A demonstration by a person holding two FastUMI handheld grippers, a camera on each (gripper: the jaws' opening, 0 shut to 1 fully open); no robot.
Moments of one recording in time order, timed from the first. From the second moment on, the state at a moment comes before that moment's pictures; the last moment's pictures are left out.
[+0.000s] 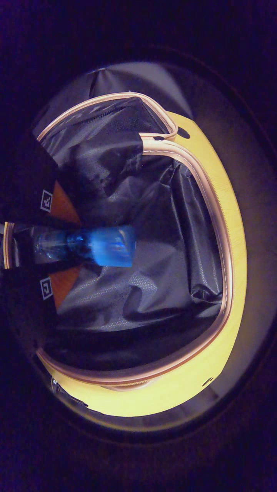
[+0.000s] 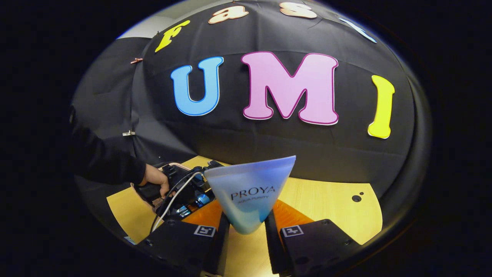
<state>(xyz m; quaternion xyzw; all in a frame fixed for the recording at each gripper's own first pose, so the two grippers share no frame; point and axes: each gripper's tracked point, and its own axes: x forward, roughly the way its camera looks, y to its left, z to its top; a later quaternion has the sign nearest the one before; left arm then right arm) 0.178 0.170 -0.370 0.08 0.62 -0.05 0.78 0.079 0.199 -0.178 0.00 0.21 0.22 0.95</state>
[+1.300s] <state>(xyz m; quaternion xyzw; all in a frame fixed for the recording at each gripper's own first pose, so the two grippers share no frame) -0.007 0.272 -0.093 -0.24 0.18 0.16 0.94 0.082 0.366 -0.421 -0.05 0.57 0.10 0.81</state>
